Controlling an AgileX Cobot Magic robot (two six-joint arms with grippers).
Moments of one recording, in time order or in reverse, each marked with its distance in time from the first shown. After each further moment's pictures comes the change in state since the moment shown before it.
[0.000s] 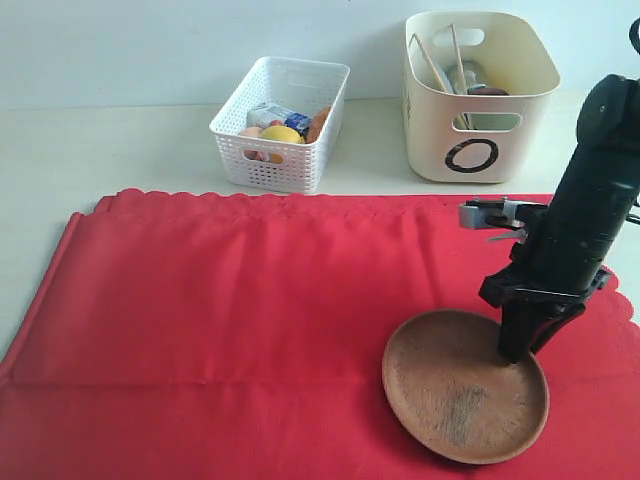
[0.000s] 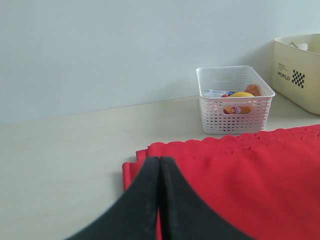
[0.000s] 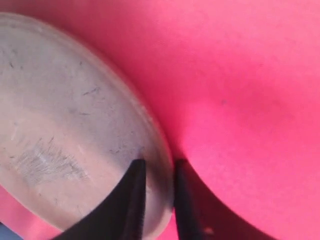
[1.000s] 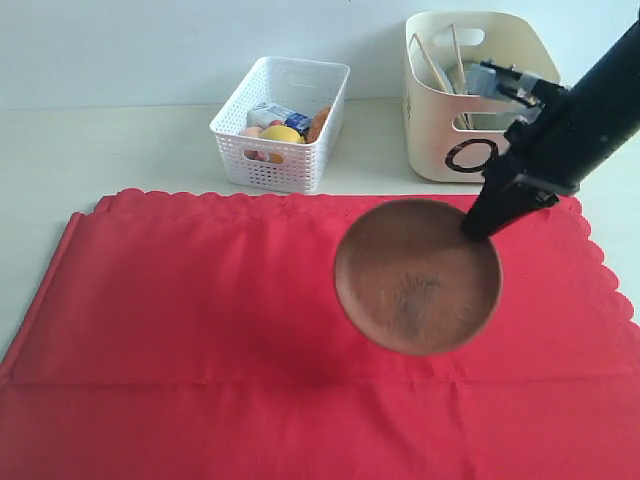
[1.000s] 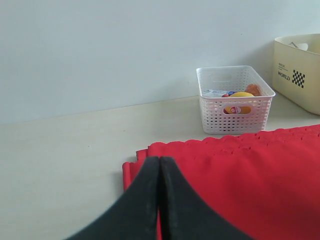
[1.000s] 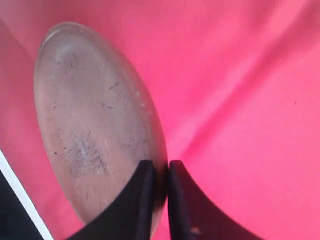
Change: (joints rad) left arm 0.000 0.000 0.000 0.000 0.000 0.000; right arm -0.061 -0.175 -0.151 0.298 0.092 -0.294
